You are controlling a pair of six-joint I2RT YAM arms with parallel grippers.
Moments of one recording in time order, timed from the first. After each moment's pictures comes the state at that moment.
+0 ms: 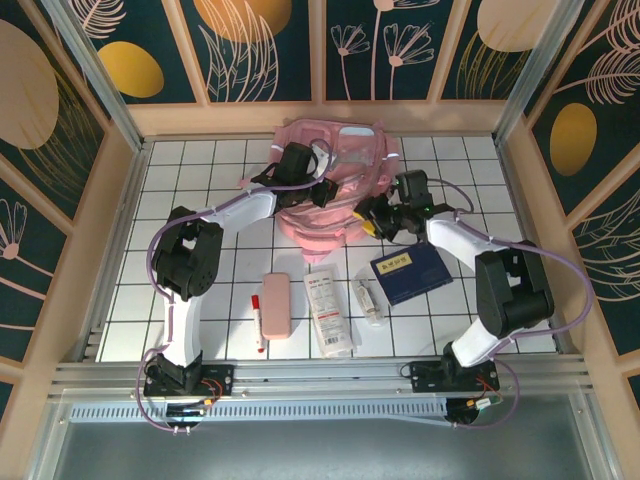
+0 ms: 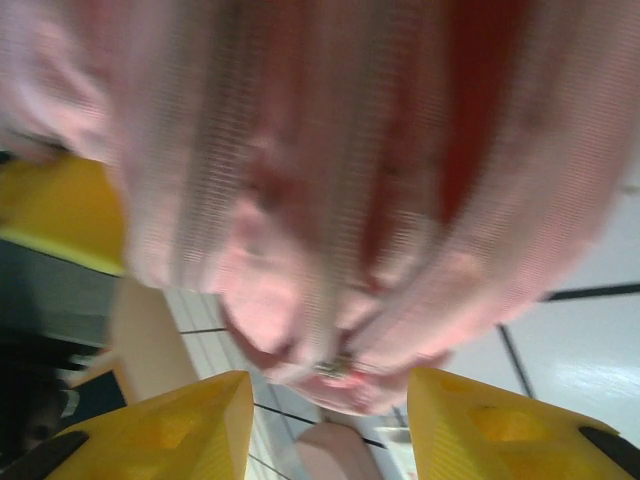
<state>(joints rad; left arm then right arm) -0.55 2.06 1.56 -0.18 0.33 -0.10 0.34 1.61 0.99 -0.18 -0.53 1.09</state>
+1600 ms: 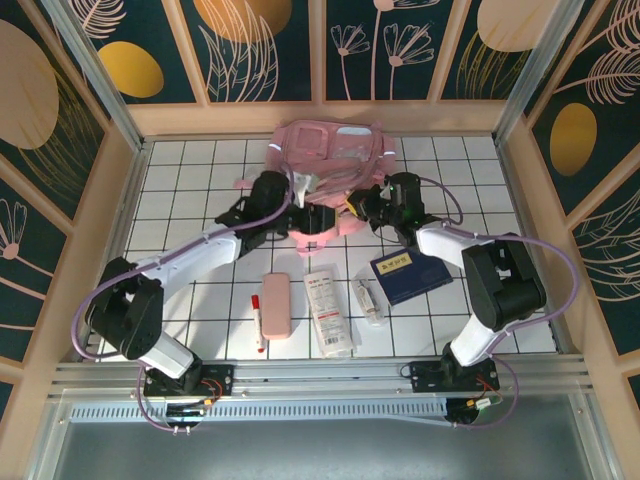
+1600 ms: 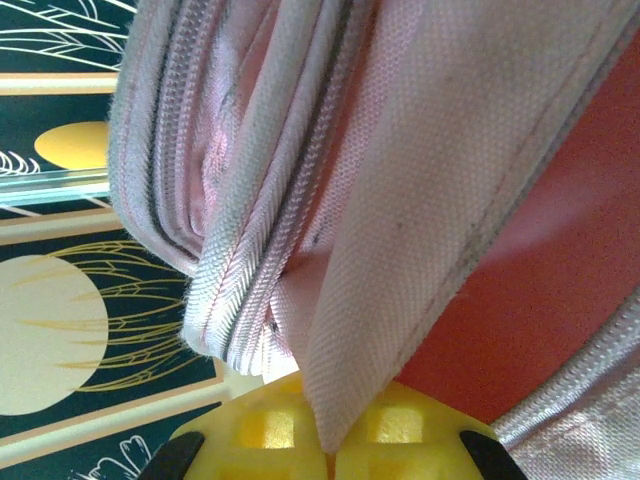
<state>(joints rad) -0.63 1.57 1.06 -0.04 0.46 -0.53 0.40 1.66 0.88 0.34 -0.48 1.31</state>
